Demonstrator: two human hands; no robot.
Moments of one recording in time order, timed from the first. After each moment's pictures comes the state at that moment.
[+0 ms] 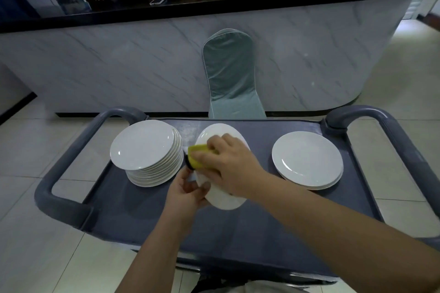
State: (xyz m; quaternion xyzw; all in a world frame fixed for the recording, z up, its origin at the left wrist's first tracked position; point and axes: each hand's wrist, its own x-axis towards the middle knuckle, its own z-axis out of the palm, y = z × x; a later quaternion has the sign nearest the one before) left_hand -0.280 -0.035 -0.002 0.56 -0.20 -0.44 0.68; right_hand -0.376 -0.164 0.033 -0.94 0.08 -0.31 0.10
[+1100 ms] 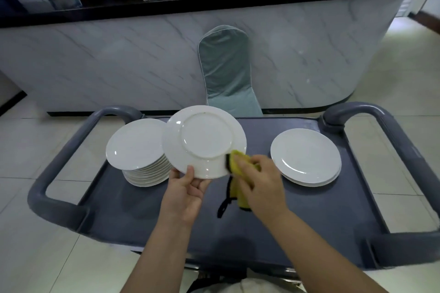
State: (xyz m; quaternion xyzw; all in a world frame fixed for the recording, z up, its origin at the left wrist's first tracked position) left_hand -0.273 -0.058 -0.003 0.34 0.03 -0.45 0.82; right_hand -0.422 -0.152 -0.041 -0.84 0.31 -0.43 0.14
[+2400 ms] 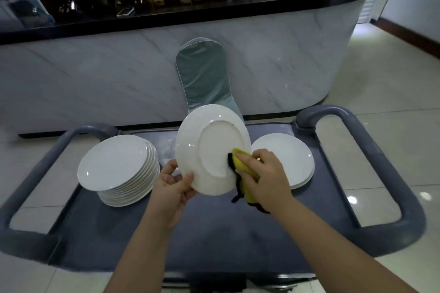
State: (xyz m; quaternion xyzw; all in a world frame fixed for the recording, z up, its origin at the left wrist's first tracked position) left_hand -0.281 -0.077 0.012 0.48 -0.21 -0.48 0.71; right_hand -0.470 -0.201 -0.017 -0.85 0.31 -0.41 0.14
